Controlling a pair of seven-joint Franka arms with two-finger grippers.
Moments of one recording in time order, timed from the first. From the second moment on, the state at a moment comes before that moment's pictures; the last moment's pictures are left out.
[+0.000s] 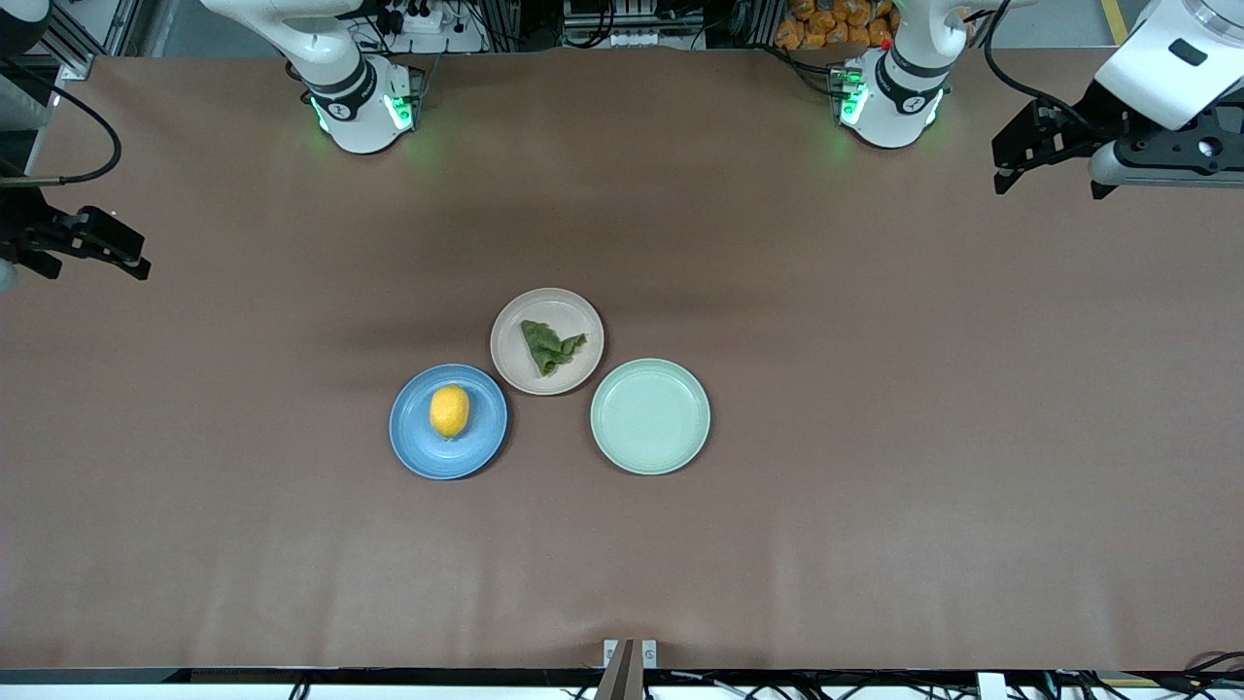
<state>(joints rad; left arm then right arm) -0.08 -0.07 -0.15 -1.51 -0.01 1.45 -0.14 0.03 -0.01 -0.05 -1.59 -0.03 1.61 -0.01</state>
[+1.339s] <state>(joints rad) -0.08 -0.02 -0.15 -1.50 -0.02 1.49 -0.14 0.03 0.00 -0.05 -1.54 -0.03 1.61 -0.01</state>
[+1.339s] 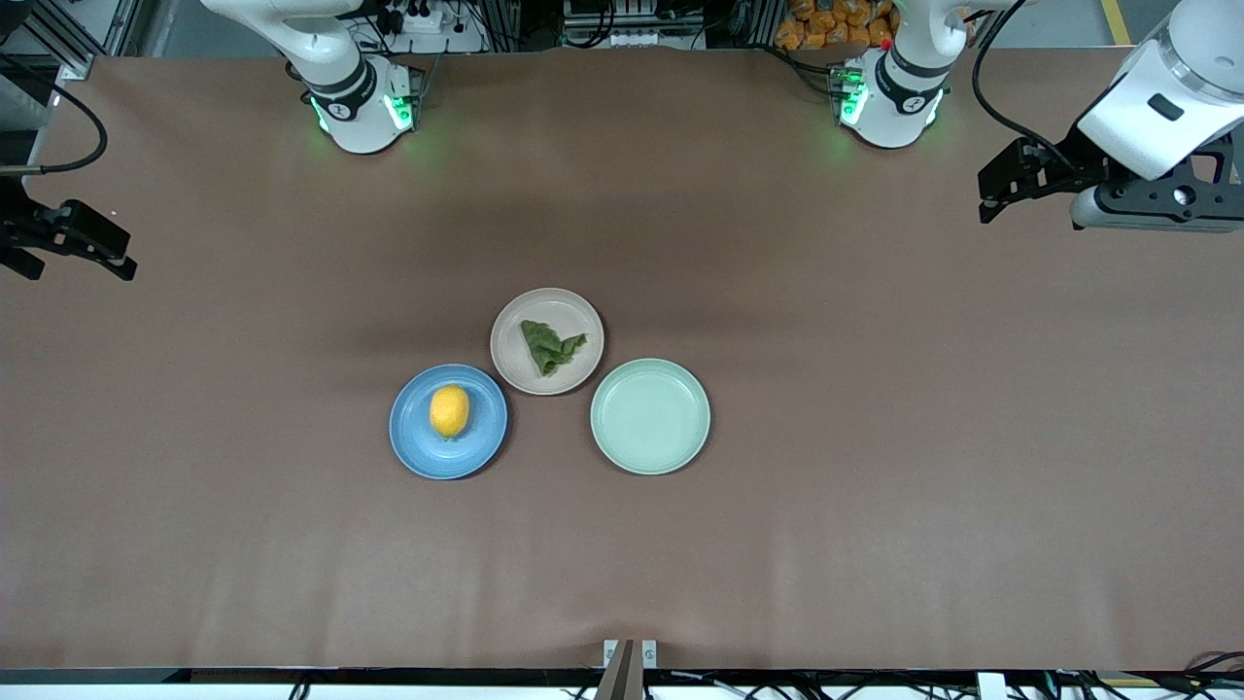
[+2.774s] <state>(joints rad) -0.07 -0.02 -0.15 -1.49 -0.01 1.53 -0.14 0.03 0.00 -0.05 -1.54 -0.03 1.59 -0.01</state>
